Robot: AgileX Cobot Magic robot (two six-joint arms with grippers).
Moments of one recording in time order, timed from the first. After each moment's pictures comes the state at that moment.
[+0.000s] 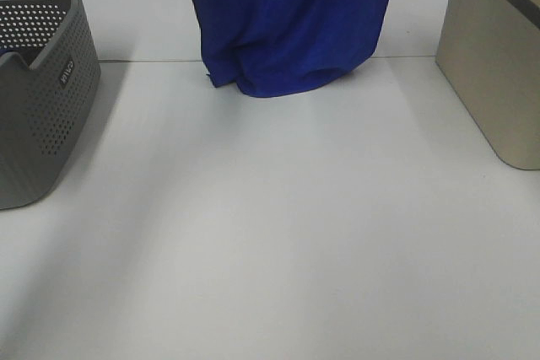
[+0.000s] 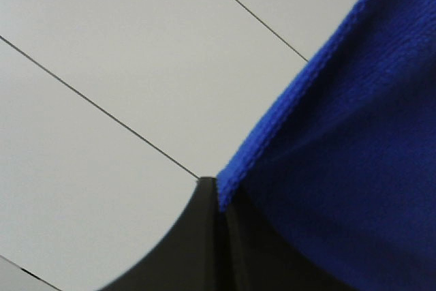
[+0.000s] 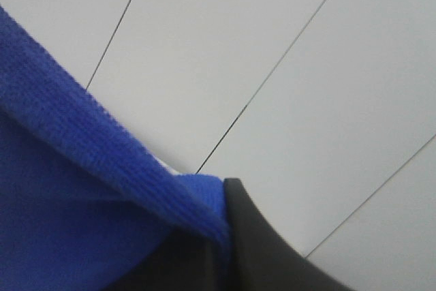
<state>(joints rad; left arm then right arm) -0.35 2.21 -2.47 0.25 0.26 0.60 0.24 1.84 -1.98 -0.08 0.26 -0.43</state>
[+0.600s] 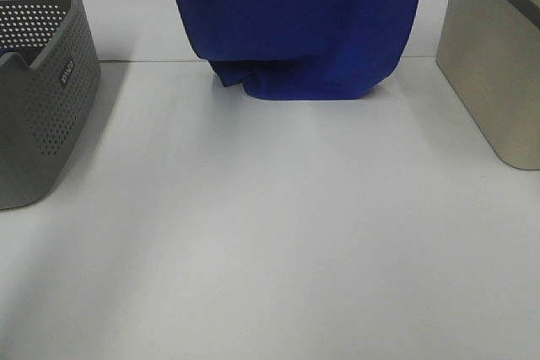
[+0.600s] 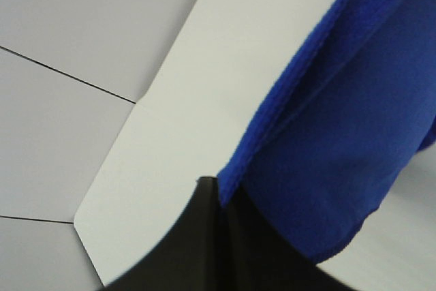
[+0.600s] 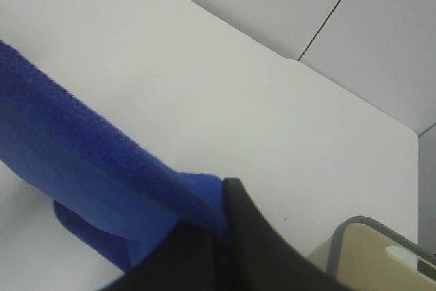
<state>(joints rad) -0.36 2.03 -2.47 0.05 1.04 0.77 0.25 1.71 -1.98 0.09 0.77 -0.42</state>
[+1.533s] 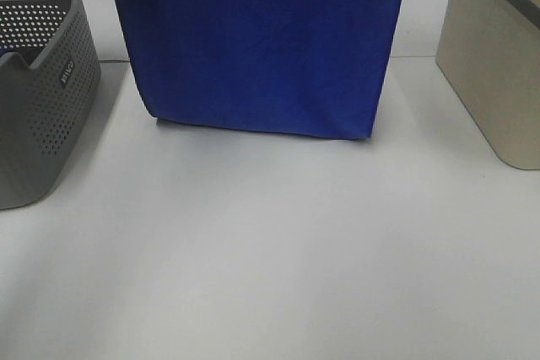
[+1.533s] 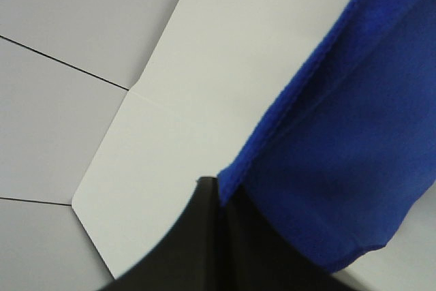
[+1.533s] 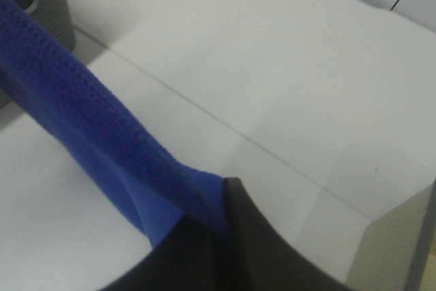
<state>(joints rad) -0.36 1.89 -2.46 0.04 1.21 0.78 0.25 1.65 -1.98 0.24 1.02 -0.42</state>
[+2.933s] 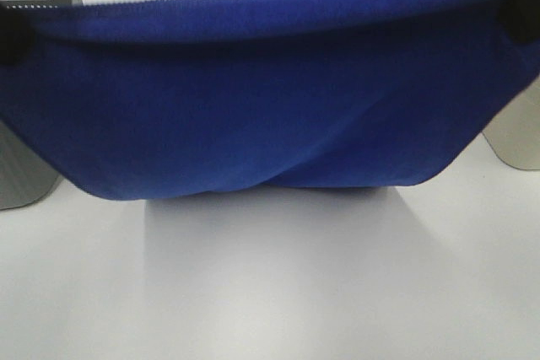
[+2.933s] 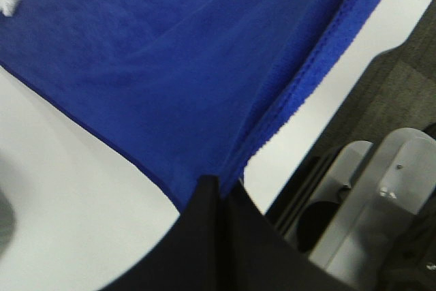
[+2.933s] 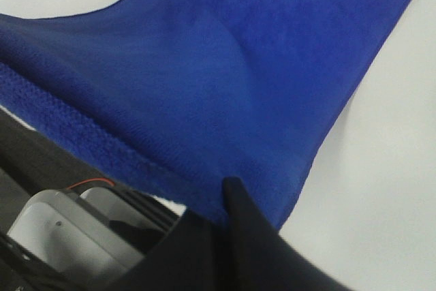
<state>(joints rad) -0.37 1.18 -1.21 -0.38 1.18 0.46 0.25 1.13 -1.21 0.38 1.21 -0.23</state>
